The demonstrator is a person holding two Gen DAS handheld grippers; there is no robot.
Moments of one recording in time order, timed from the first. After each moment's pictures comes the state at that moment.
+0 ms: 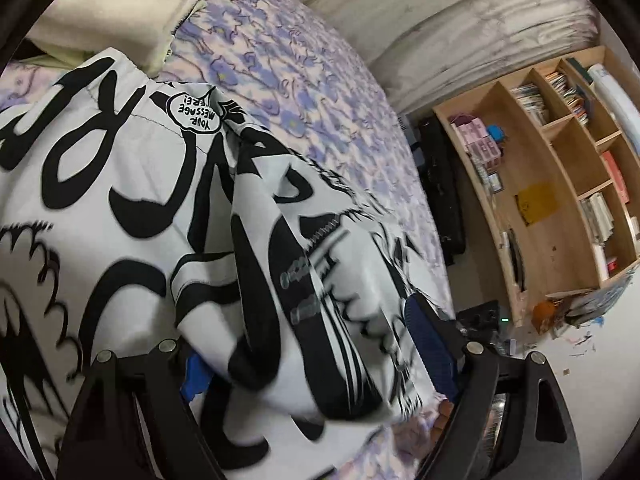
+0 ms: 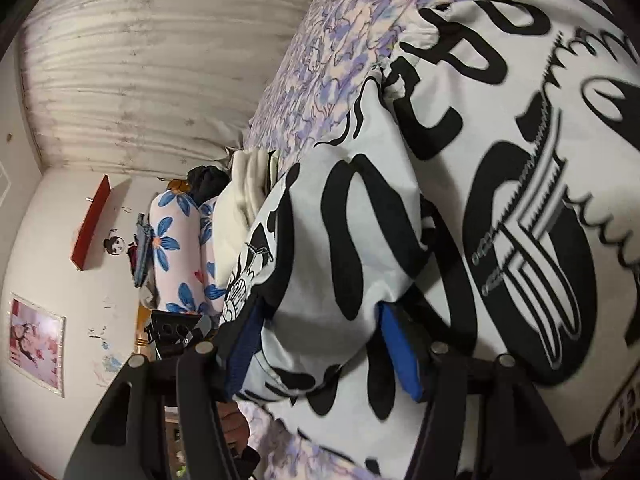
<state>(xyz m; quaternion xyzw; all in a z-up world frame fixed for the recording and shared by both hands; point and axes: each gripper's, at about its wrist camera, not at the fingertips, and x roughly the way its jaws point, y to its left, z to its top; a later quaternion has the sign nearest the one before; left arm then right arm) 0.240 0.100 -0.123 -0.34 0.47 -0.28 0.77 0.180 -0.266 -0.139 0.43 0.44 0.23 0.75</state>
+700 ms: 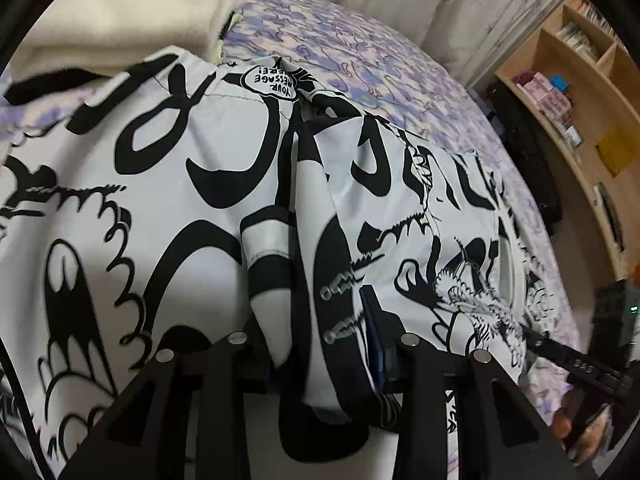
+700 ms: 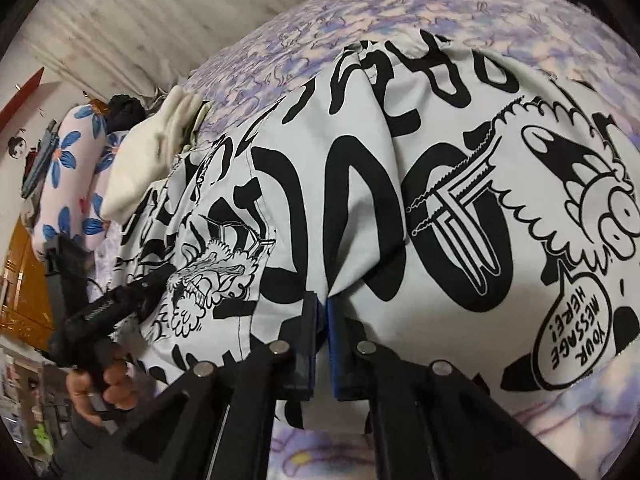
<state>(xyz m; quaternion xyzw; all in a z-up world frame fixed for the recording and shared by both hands) 0.208 0.079 -0.139 -0.17 0.50 -0.15 0.84 0.134 -0.219 -0.123 0.19 0.50 0.10 0.84</state>
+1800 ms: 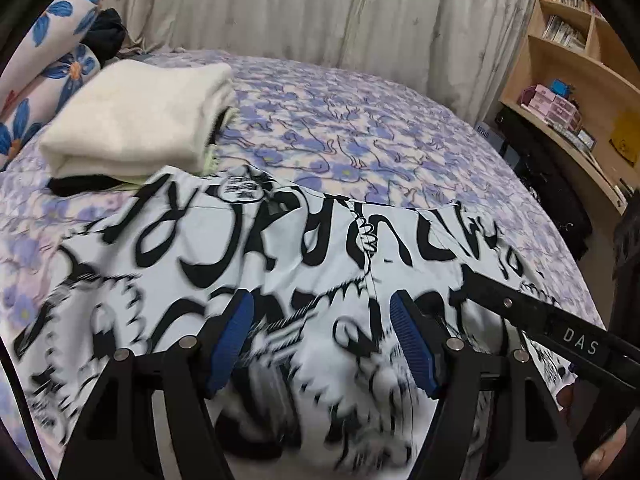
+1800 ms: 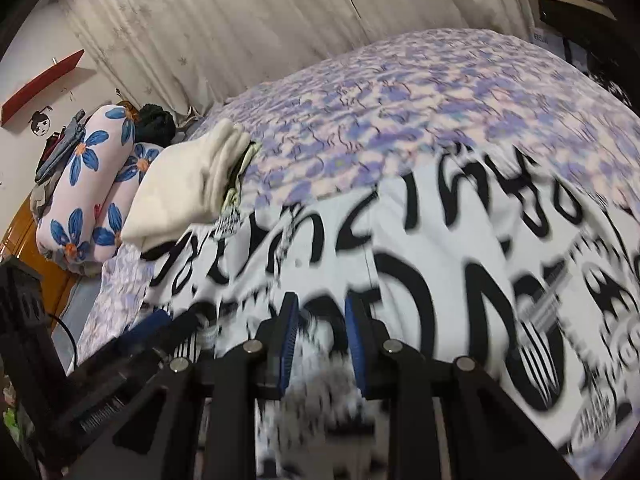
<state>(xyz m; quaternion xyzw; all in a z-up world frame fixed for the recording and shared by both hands) 0.191 0.032 -0.073 -0.11 0.40 -0.08 0.91 0.190 -0.154 -0.080 0.14 0.42 0.13 0.89</state>
